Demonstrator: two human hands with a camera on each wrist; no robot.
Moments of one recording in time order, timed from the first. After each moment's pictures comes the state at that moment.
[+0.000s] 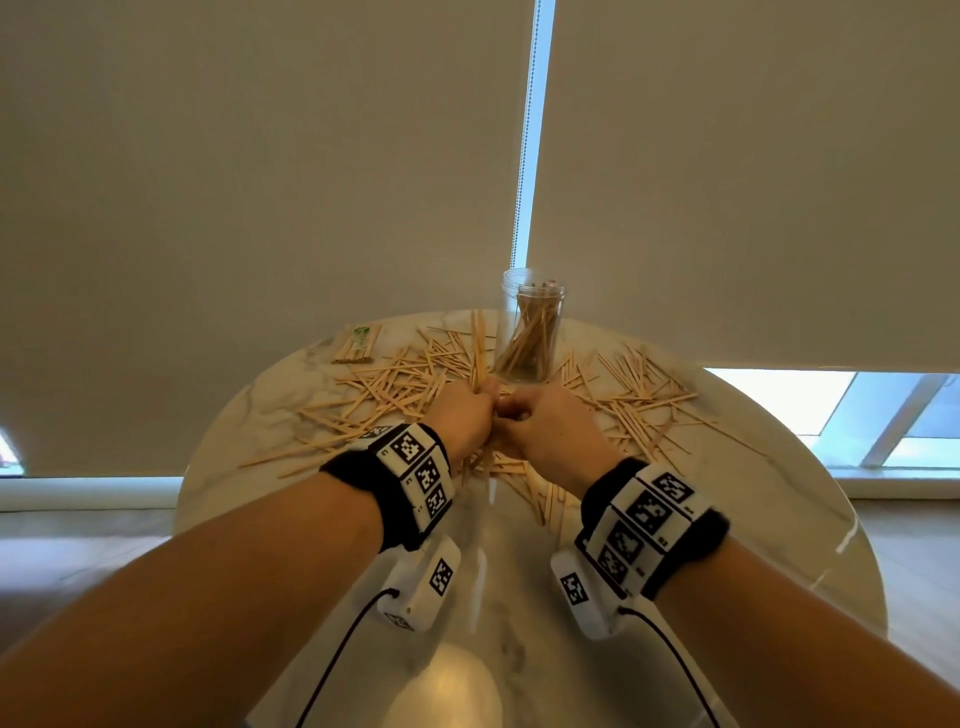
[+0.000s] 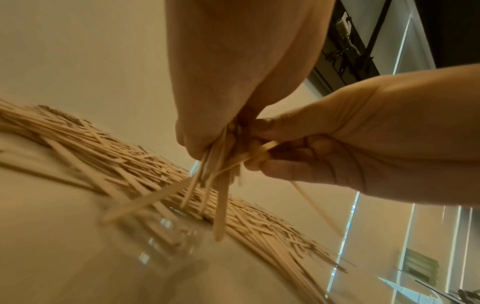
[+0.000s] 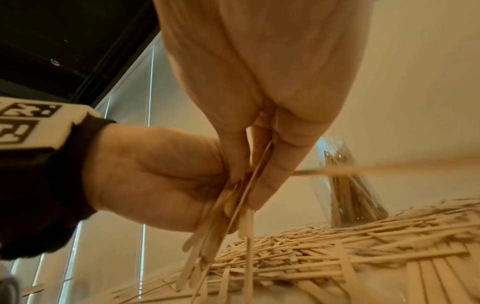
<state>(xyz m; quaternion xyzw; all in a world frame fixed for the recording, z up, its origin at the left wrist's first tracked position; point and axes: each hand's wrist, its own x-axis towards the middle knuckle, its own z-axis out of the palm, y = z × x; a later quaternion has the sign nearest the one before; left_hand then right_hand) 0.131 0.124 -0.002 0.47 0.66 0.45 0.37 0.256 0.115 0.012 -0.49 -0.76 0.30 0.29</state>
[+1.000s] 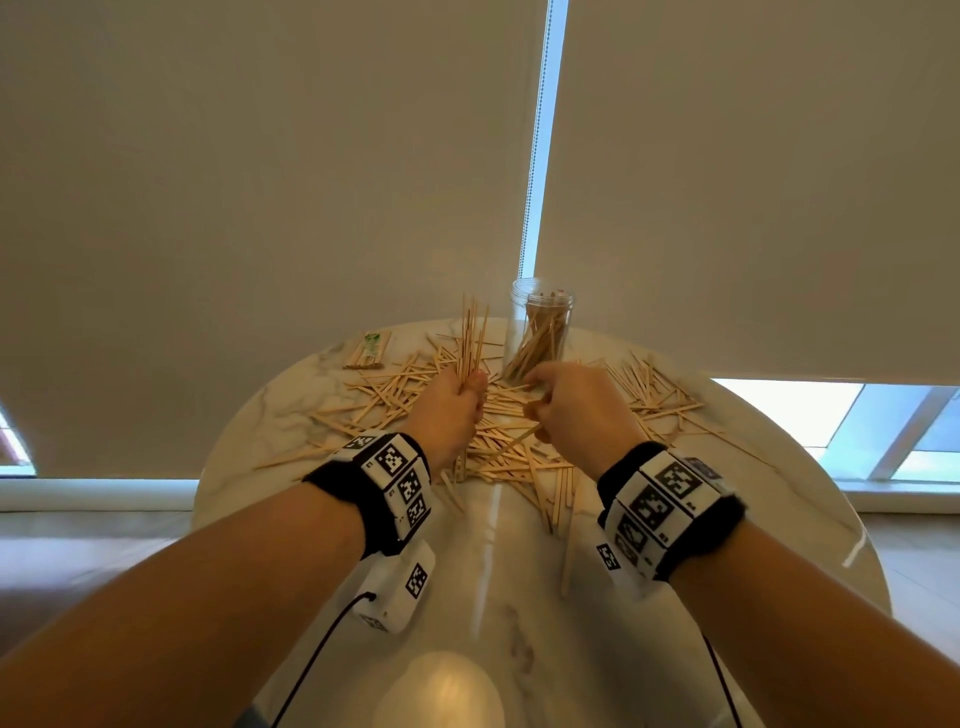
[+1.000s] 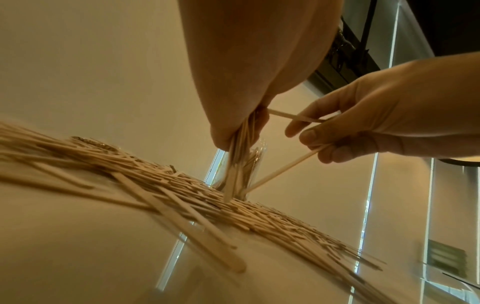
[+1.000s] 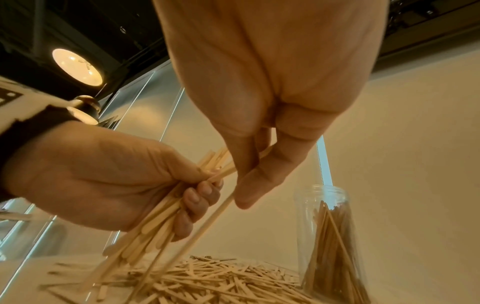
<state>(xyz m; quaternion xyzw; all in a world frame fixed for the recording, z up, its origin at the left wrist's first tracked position) 0.108 0.113 -0.002 0.51 0.59 0.53 0.33 0.261 0.127 0.033 -0.54 -0.77 0.18 0.30</state>
